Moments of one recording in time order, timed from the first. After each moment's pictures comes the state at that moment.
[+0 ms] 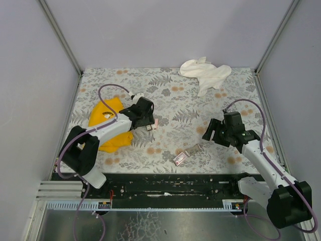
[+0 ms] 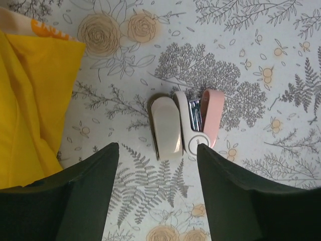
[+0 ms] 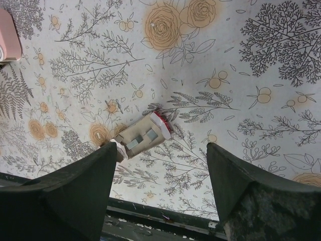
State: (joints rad) left arm -0.57 1.59 1.01 -0.36 -0.31 -0.67; right arm 0.25 1.00 0.64 -0.55 -0.14 0.55
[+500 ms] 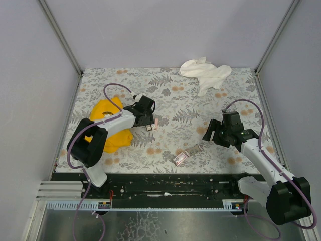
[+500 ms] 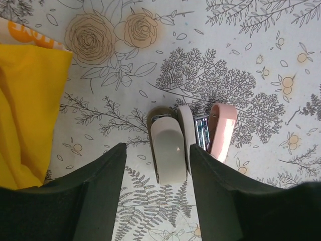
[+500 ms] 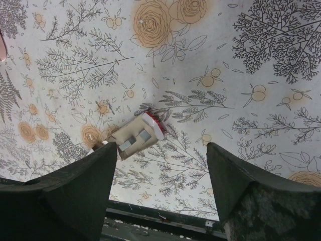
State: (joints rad) left arm -0.53 1.73 1.08 -0.35 -0.28 -0.65; right arm 0.25 1.04 0.64 -0.56 -0.12 0.55
